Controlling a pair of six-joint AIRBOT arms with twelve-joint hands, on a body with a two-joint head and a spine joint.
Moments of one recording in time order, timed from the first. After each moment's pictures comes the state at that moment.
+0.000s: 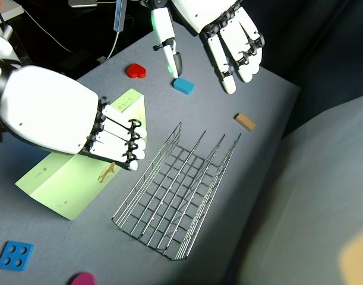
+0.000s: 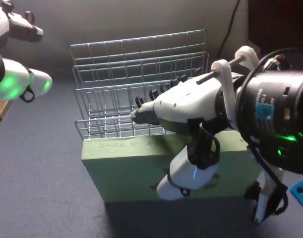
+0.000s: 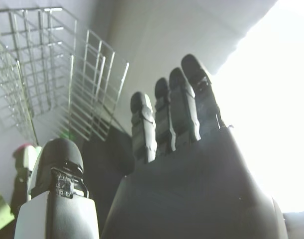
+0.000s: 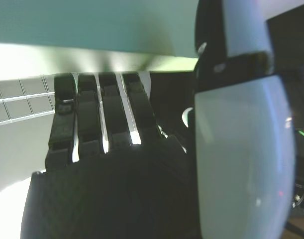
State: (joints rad) left arm 0.07 -0.59 0.62 1.20 0.71 -0.02; right arm -0.18 -1.18 0.68 -0.90 -0.76 0.15
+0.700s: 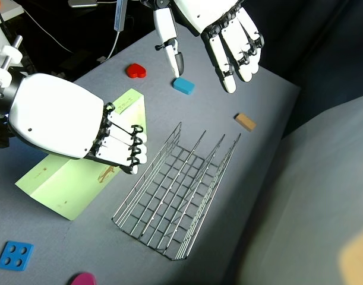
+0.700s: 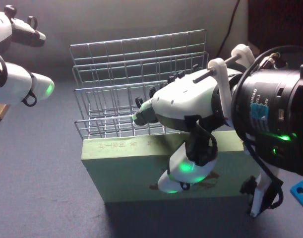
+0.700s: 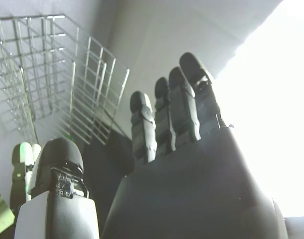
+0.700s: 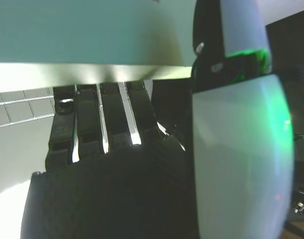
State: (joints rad) left arm 0.07 -0.59 0.61 1.17 0.72 0.00; right arm -0.19 -1.19 0.69 -0.96 -0.75 0.17
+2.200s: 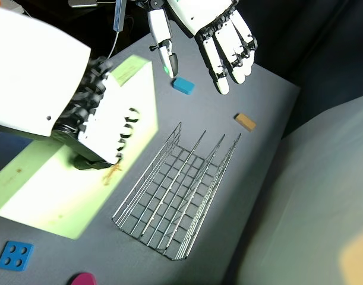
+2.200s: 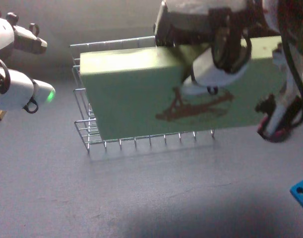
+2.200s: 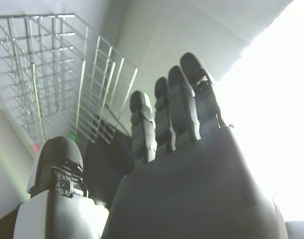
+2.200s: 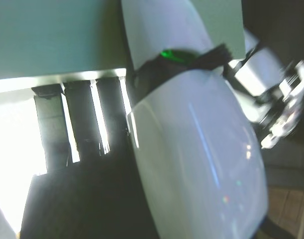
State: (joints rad) left arm 0.07 -0.59 0.59 1.15 0.75 0.00; right arm 0.08 -1.13 0.71 -0.91 -0.79 0.03
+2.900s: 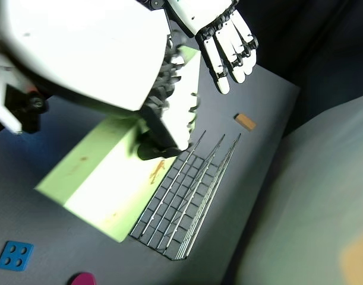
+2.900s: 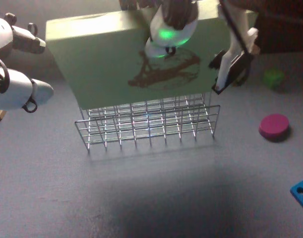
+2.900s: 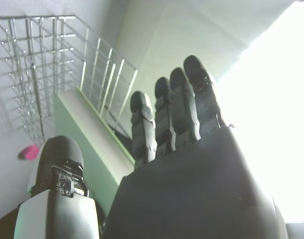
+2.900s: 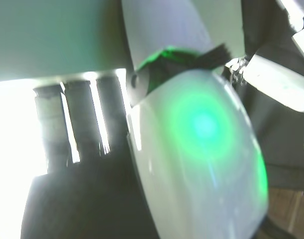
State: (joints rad) left arm 0.07 -0.59 0.59 1.14 0.76 0.00; right arm 0.09 -1.34 0.91 -0.94 -0.76 -0.01
